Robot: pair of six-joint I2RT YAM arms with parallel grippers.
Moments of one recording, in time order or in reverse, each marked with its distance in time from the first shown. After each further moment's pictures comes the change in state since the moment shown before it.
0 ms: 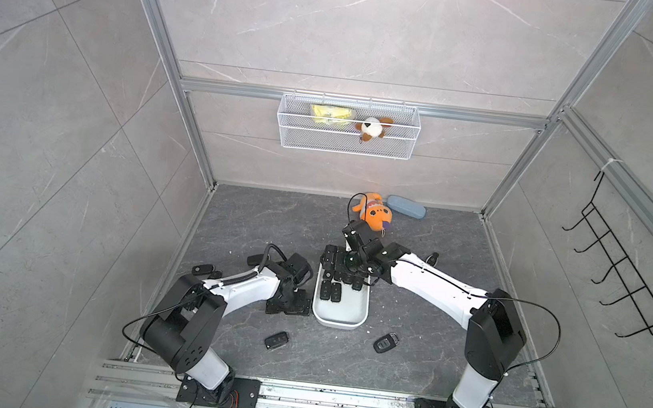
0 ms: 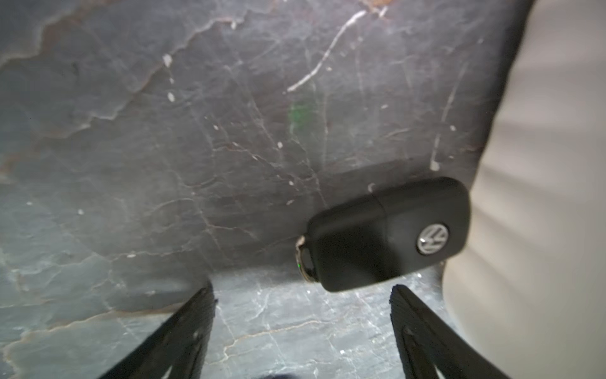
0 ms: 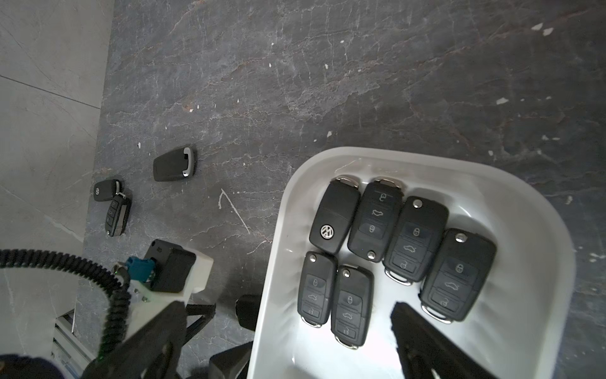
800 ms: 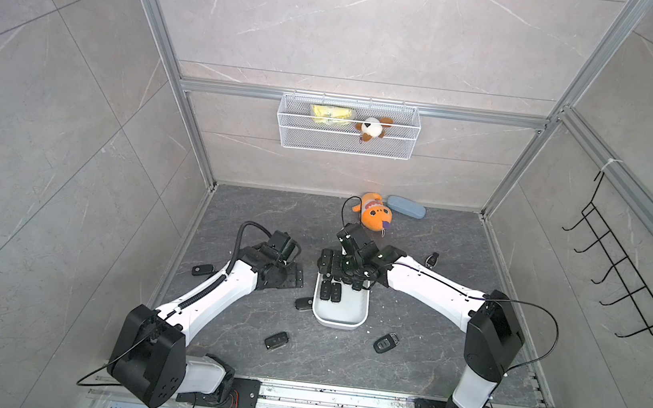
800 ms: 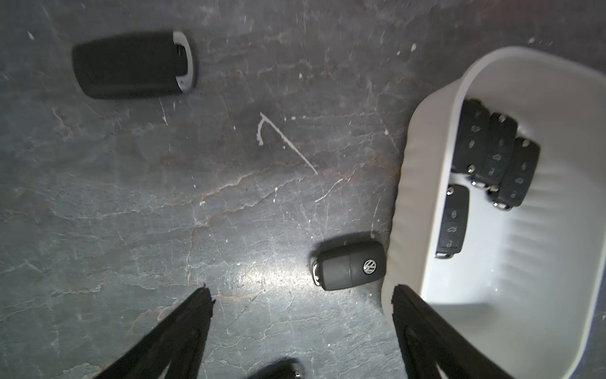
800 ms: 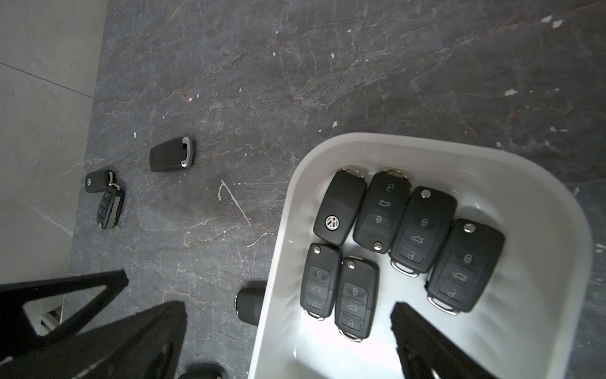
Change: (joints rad) left arm 0.097 -0.211 0.105 -0.083 -0.106 -0.005; right arm 0.027 0.000 0.000 -0.011 0.032 0.000
